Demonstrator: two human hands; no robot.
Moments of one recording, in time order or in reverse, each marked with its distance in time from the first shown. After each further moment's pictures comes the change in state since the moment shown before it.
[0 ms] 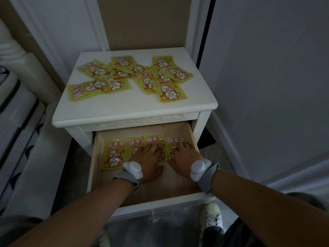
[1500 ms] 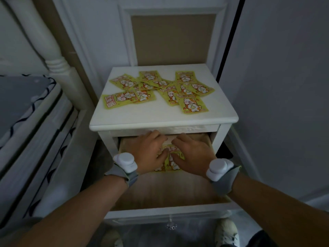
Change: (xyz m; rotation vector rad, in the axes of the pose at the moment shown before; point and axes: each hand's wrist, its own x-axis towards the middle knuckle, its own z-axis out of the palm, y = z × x) left_hand -0.034 -0.031 -0.098 -0.039 0.367 -0.036; right_hand -0.011 -0.032 -0.068 0.107 0.475 -0.344
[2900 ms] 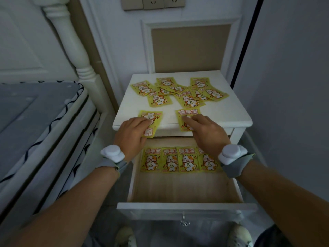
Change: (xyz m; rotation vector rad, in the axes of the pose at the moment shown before) left_hand -0.031 -0.071 -0.052 0.048 0.289 -0.067; right_hand 0.034 0.003 -0.035 -0.062 0.281 -0.052
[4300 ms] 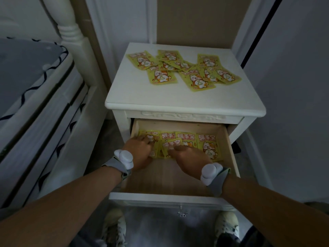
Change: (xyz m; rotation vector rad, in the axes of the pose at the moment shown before) left_hand -0.060 0.004 0.083 0.303 -0.680 0.047; right_hand -0.054 -0.041 0.102 0.015 -0.528 -0.149
